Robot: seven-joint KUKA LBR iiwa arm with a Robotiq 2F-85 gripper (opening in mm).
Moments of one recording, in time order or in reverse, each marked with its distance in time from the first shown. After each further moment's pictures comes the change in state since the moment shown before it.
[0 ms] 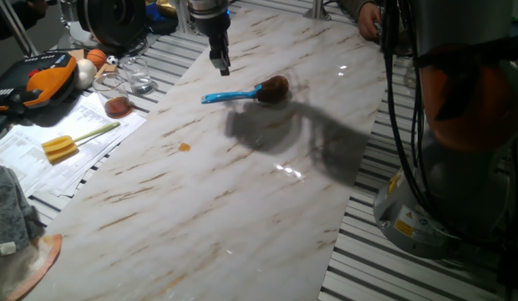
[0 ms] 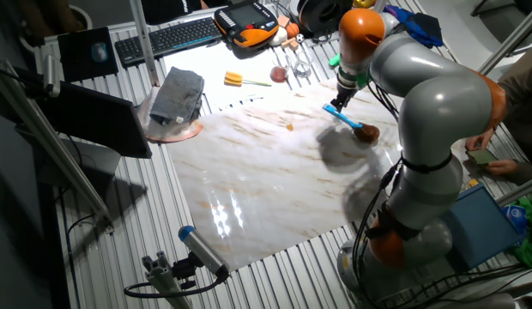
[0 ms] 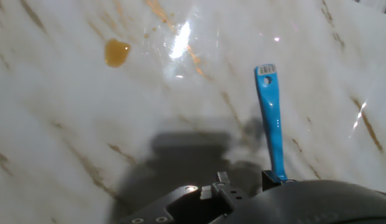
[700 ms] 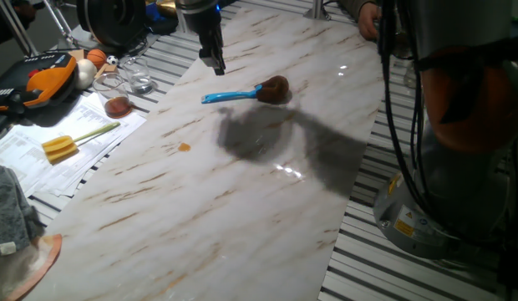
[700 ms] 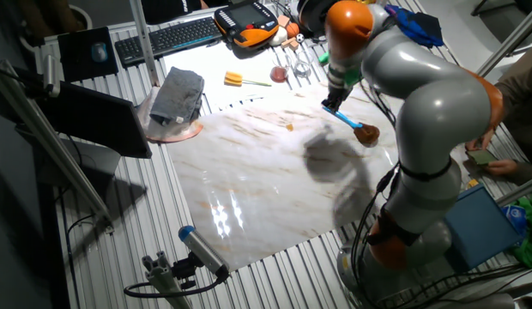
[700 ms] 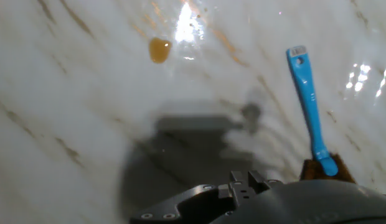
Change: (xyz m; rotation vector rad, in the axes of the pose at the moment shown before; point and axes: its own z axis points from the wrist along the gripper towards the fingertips) arm 0.004 0.071 -0.042 -0.008 0.063 0.103
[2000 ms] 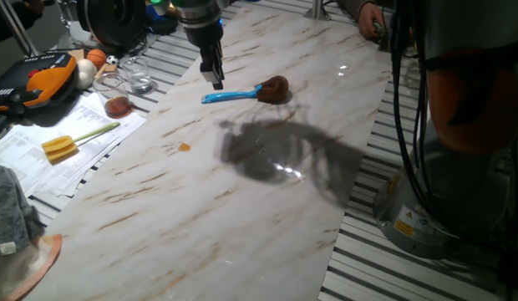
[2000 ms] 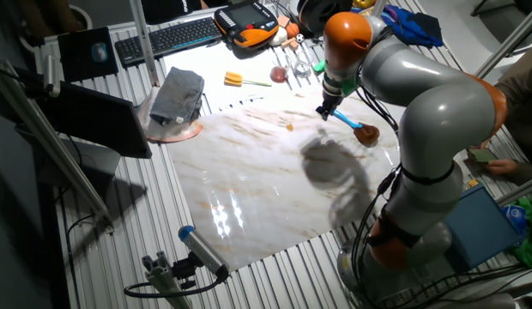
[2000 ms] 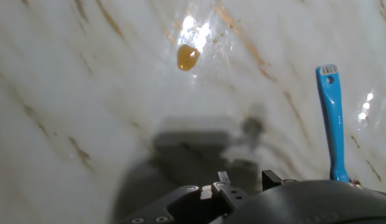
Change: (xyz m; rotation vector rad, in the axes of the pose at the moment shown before) arm -0.006 0.008 0.016 -0.019 -0.053 -0.099
